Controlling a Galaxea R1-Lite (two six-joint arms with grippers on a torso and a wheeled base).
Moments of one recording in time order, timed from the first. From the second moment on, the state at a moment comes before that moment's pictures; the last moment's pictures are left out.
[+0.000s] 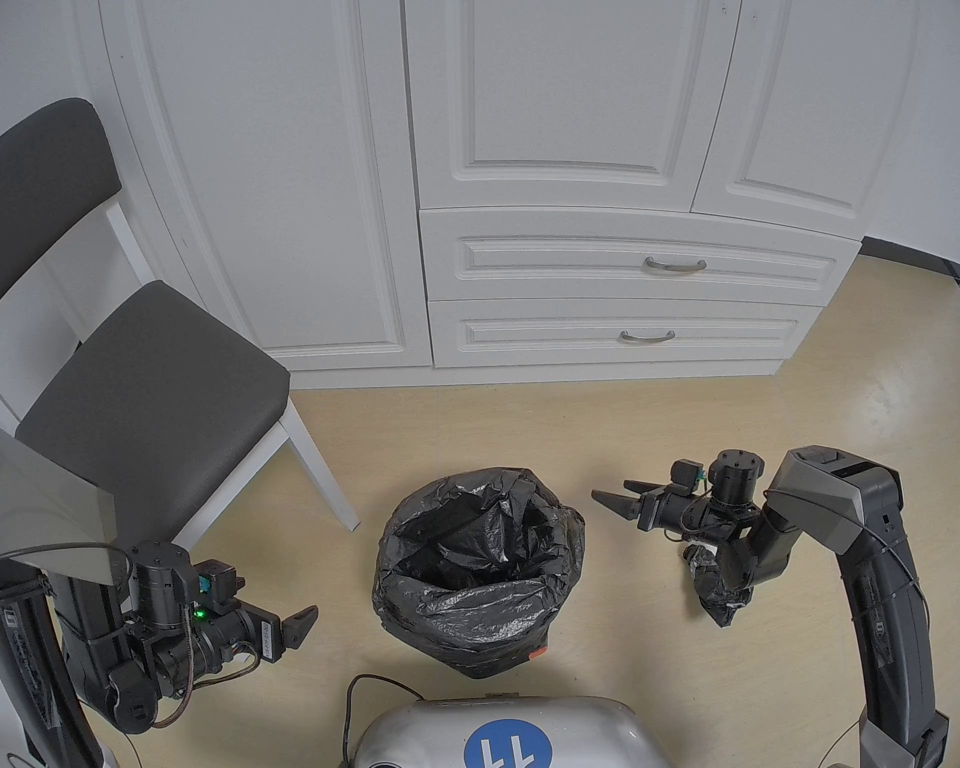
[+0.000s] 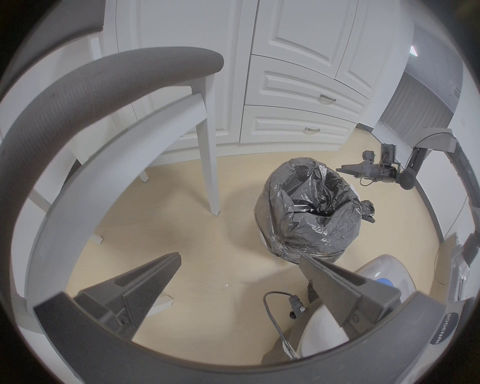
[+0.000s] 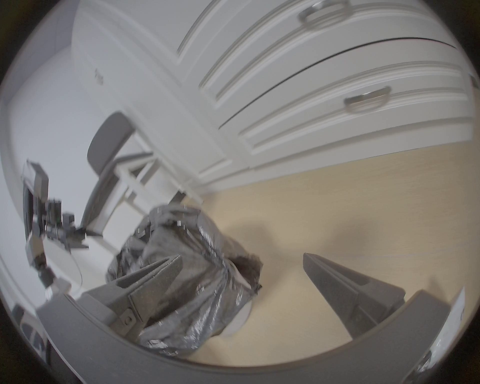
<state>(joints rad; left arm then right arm) -0.24 2.11 -0.02 -1.53 -0.03 0.02 0.13 2.74 -1.28 -1.29 0.67 0.27</state>
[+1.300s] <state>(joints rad) -0.57 1.59 -0.02 -1.53 0.19 0.04 0.12 2.69 -0.96 -1.54 0.02 -0.01</state>
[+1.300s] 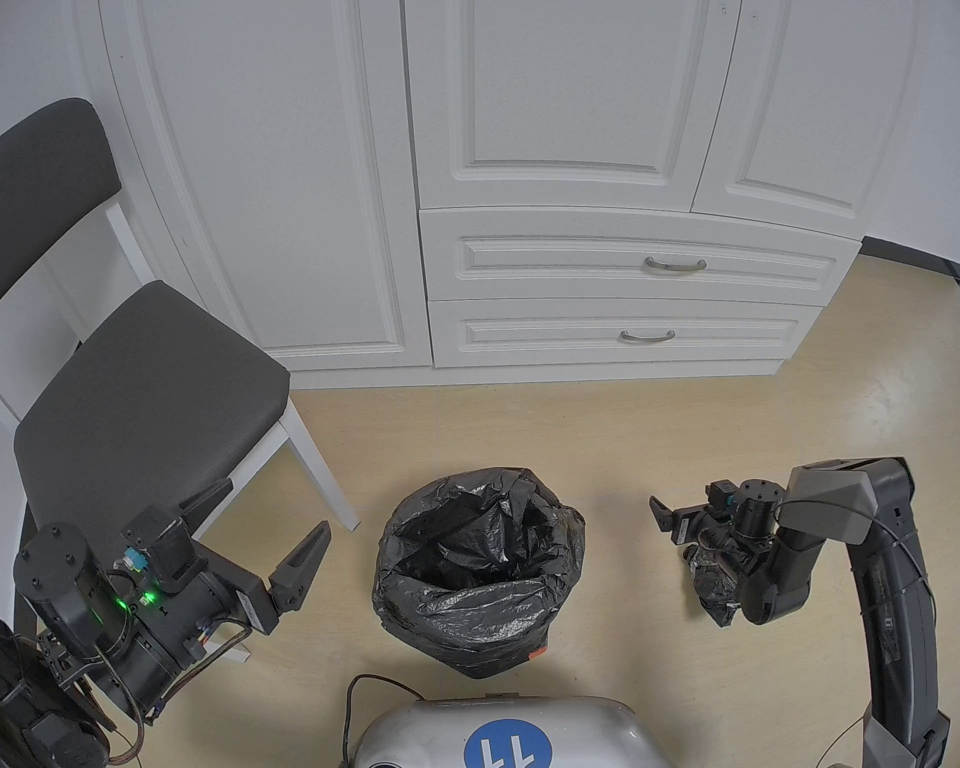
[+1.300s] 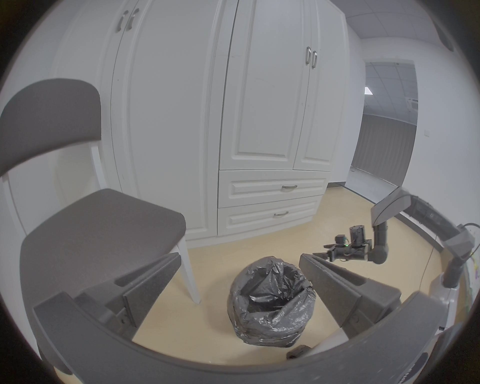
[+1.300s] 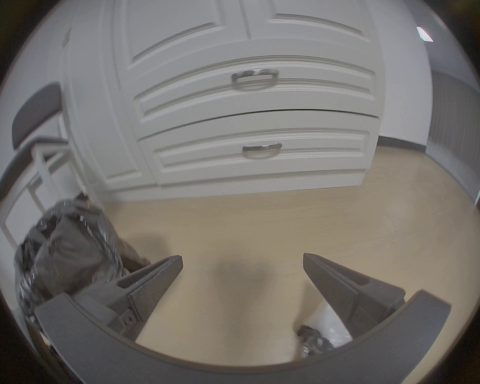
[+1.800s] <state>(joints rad) -0.50 1.38 -0.08 -1.44 0.21 0.23 -0.02 2.31 -0.84 -0.78 0.02 -0.06</state>
